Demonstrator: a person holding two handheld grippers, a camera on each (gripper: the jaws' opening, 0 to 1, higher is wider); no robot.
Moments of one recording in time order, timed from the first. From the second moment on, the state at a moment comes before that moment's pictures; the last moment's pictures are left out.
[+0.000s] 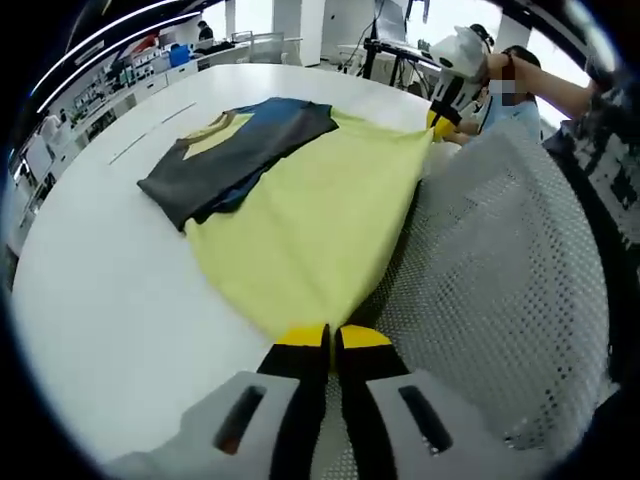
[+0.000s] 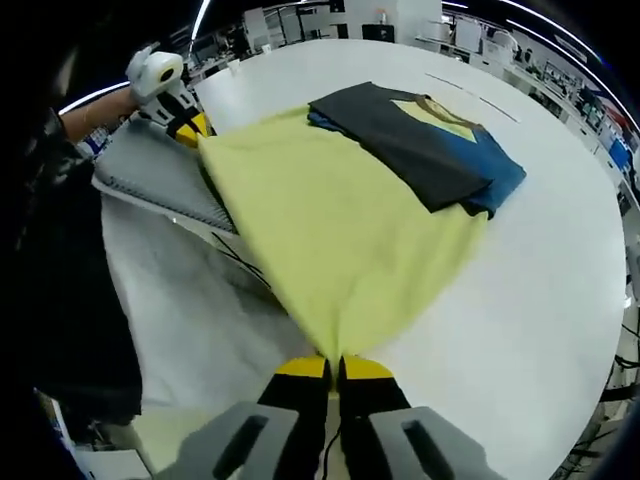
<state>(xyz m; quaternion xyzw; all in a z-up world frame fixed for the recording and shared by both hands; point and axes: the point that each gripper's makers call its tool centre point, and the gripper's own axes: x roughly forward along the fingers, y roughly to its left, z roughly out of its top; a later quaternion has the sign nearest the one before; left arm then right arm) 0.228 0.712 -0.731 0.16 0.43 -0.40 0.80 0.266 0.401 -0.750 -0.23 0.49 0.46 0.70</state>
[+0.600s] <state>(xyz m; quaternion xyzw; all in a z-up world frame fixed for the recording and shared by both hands) 0.273 0.717 -0.689 0.18 0.39 -0.35 0.83 0.307 0.405 -0.714 -0.26 0.44 0.45 0.73</state>
